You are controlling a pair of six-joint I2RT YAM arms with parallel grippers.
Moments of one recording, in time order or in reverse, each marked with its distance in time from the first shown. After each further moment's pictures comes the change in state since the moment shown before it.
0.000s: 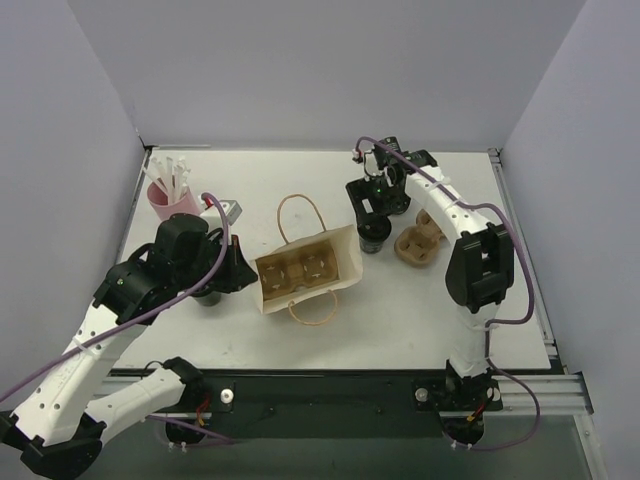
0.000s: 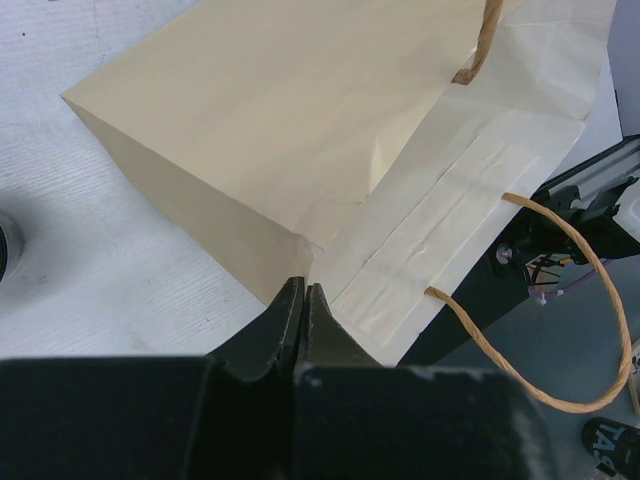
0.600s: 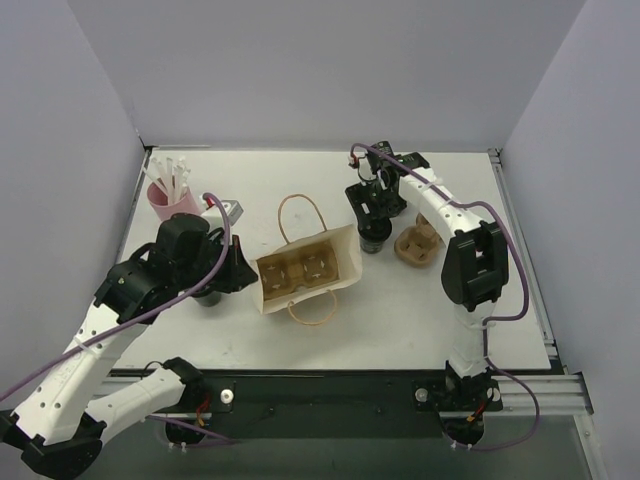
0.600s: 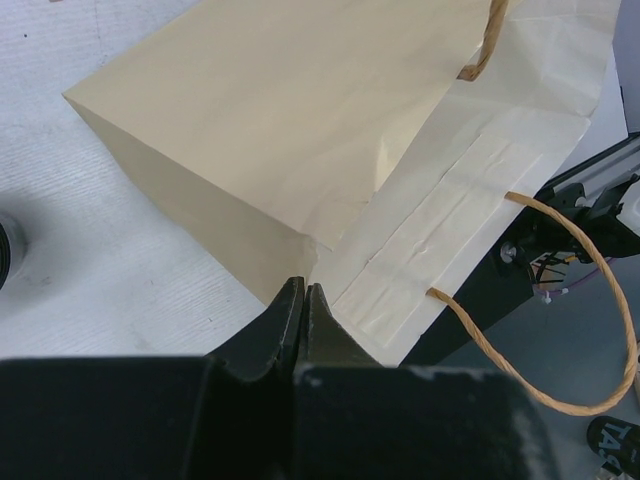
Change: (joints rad) left arm 0.000 0.004 0.000 0.000 0.000 0.010; right arm 0.031 0.039 0.002 -0.009 0.093 -0.017
